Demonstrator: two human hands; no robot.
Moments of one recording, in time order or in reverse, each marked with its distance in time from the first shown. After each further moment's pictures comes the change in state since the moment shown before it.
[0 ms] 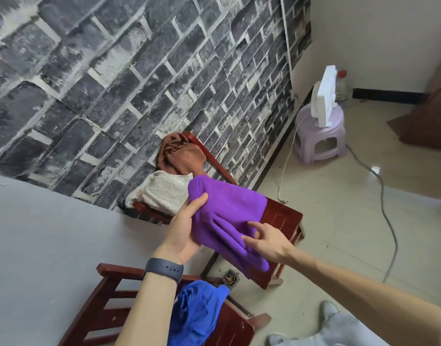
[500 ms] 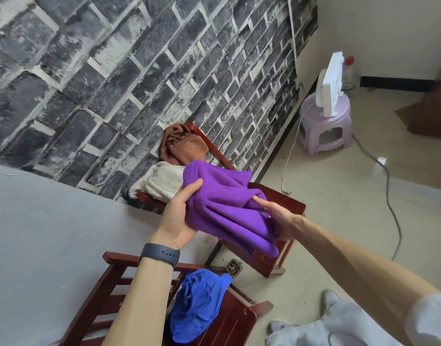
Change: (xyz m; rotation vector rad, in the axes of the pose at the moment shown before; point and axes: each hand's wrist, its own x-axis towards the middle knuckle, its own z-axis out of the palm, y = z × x) left_hand -0.003 0.013 0.001 -0.055 0.019 -0.001; right_hand 0.046 0.023 -0.016 0.957 -0.322 0.457
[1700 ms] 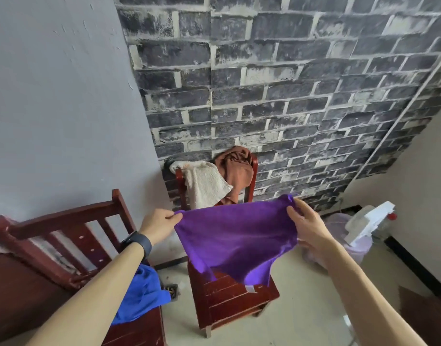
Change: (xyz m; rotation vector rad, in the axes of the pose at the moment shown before) left_hand -0.029 -0.047 -0.153 0.873 0.734 0.061; right_hand -0.093 -0.146 0.073 -0.809 0.299 -0.653
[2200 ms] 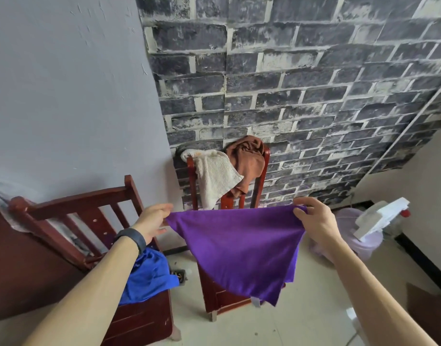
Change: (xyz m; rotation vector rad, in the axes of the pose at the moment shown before) left_hand -0.005 -0.039 -0.003 -0.755 -0.063 -0.300; right_hand 0.004 0.018 0.007 -0.329 0.116 -0.140
